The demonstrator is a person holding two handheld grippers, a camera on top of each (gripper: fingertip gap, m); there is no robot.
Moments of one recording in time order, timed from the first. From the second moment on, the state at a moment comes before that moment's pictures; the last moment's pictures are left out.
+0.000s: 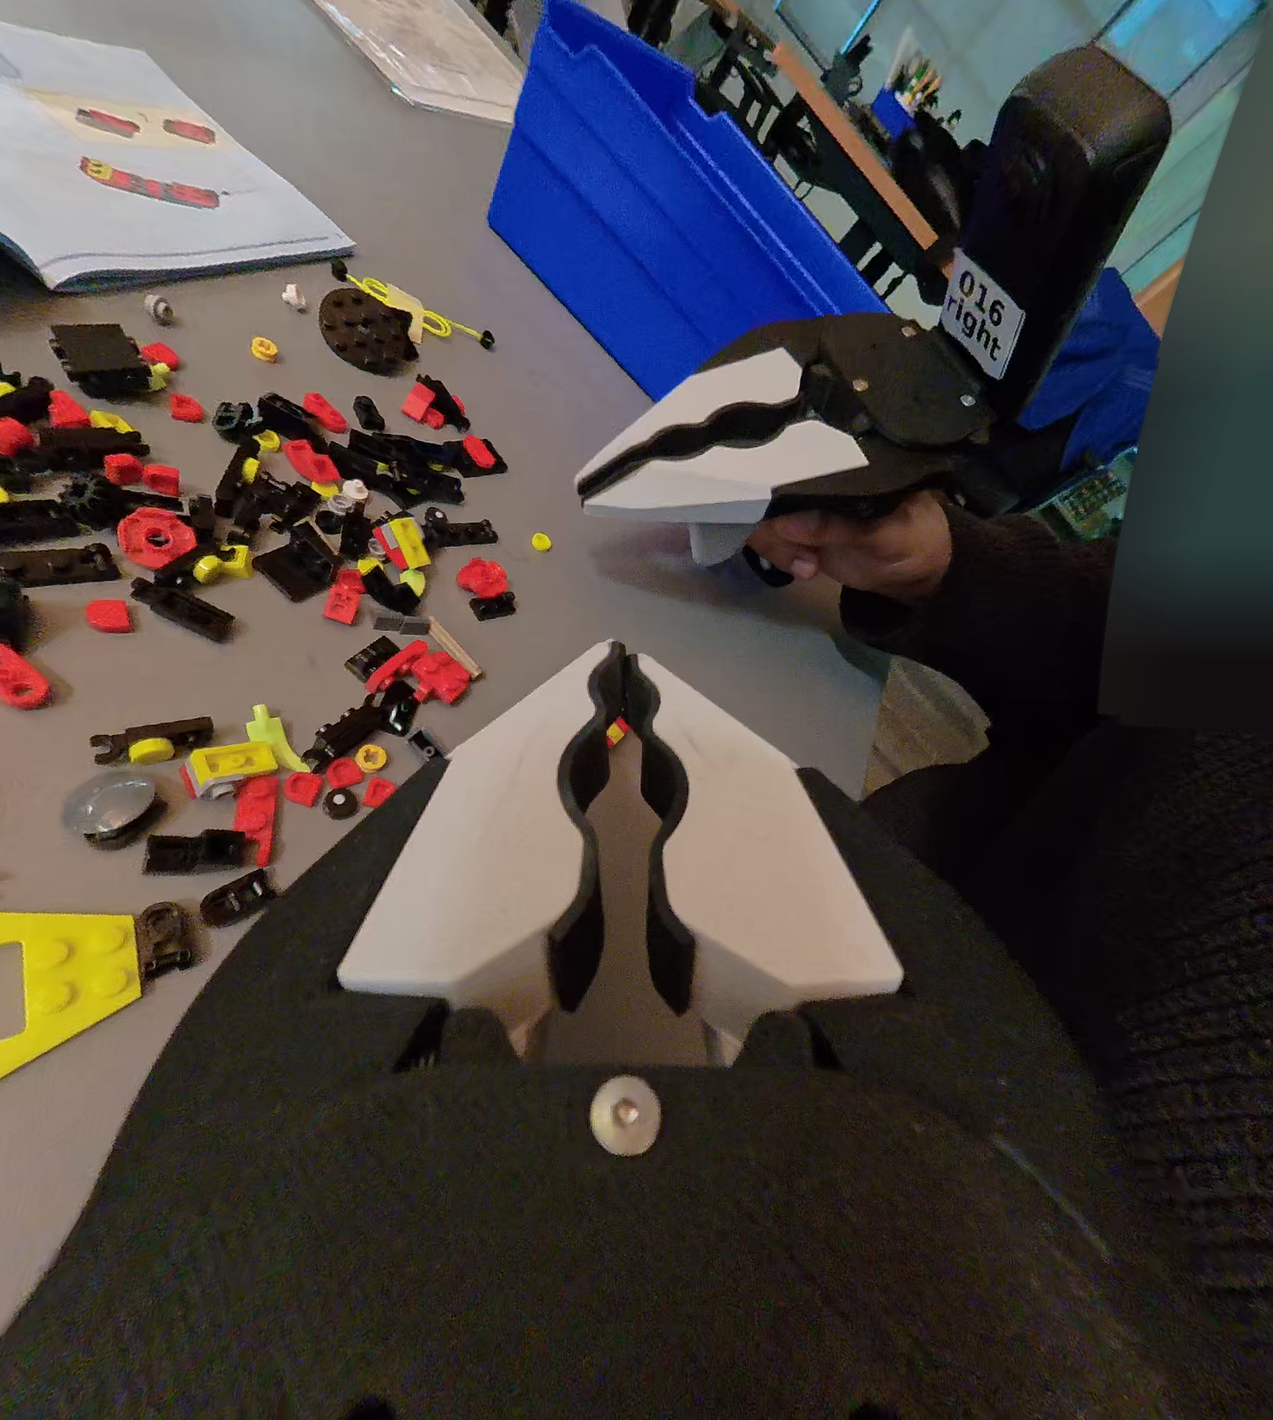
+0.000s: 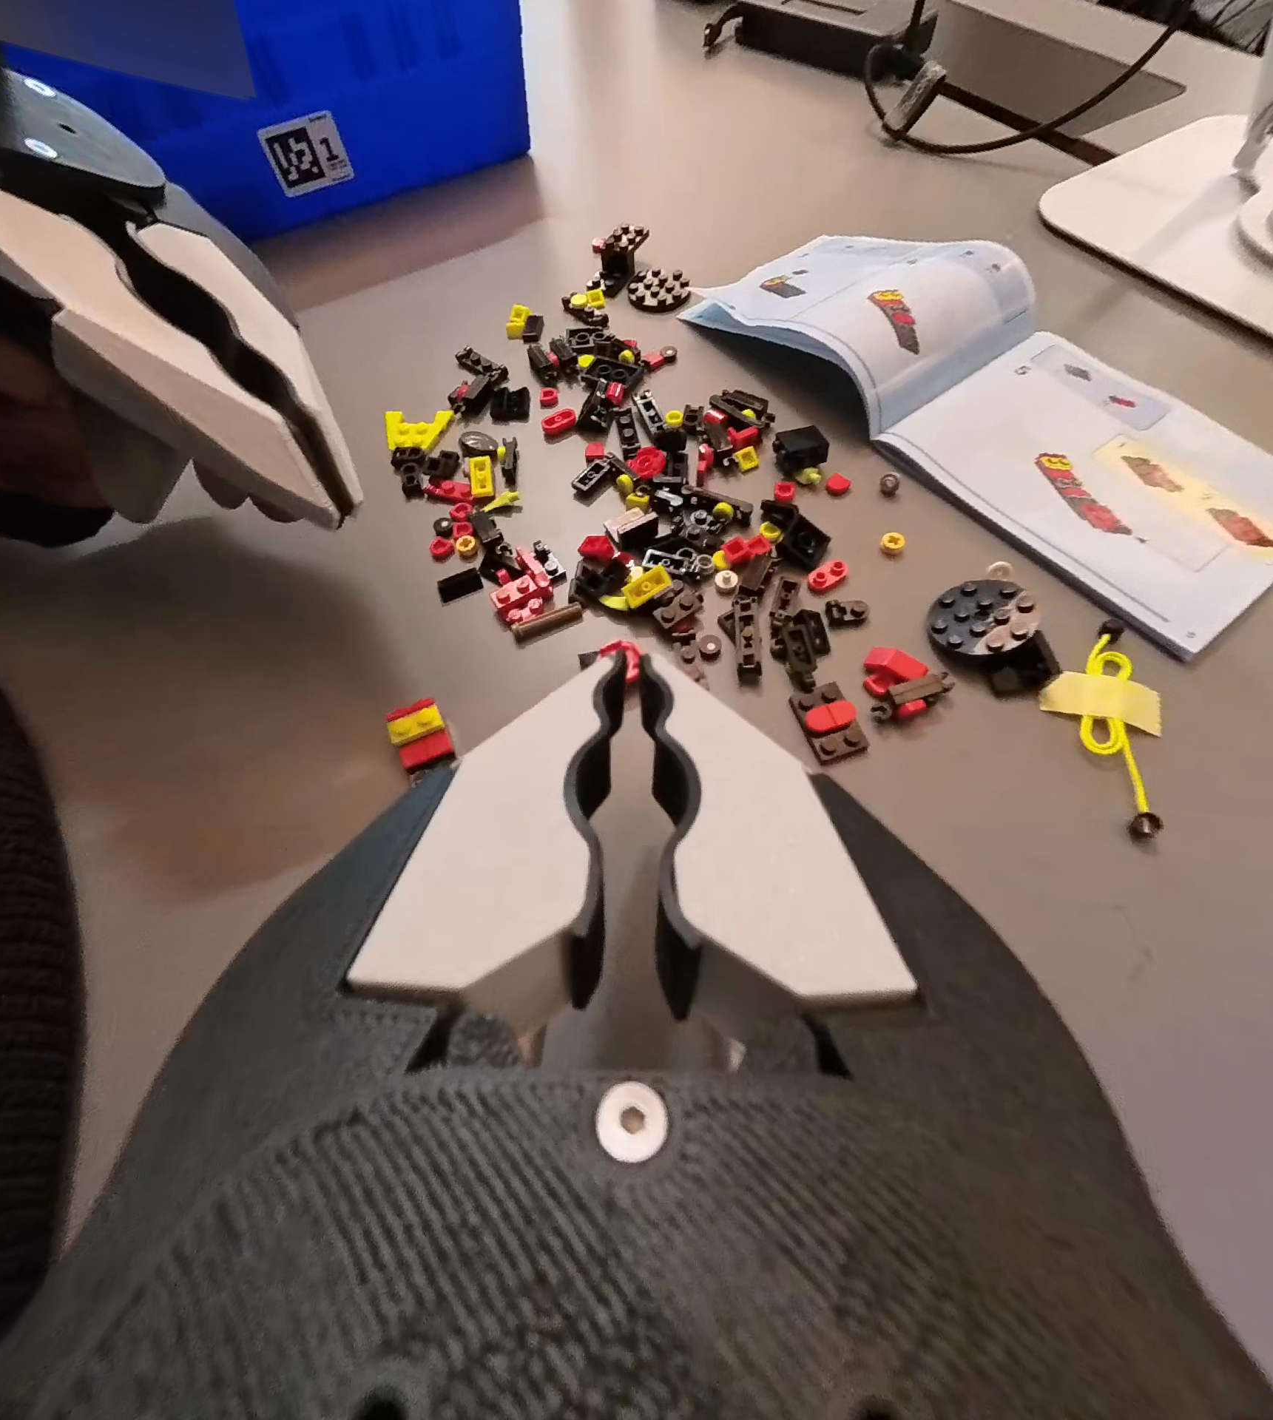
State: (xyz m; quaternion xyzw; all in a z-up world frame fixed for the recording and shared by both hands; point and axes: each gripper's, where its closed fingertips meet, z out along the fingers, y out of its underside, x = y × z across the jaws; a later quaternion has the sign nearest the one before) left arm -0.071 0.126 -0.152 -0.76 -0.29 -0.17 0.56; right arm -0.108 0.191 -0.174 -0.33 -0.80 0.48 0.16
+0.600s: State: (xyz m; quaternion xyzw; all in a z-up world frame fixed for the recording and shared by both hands) left arm -0.079 0.121 -0.175 -0.77 -0.34 -0.19 0.51; right arm -0.111 0.190 -0.196 -0.35 -0.81 0.46 0.11
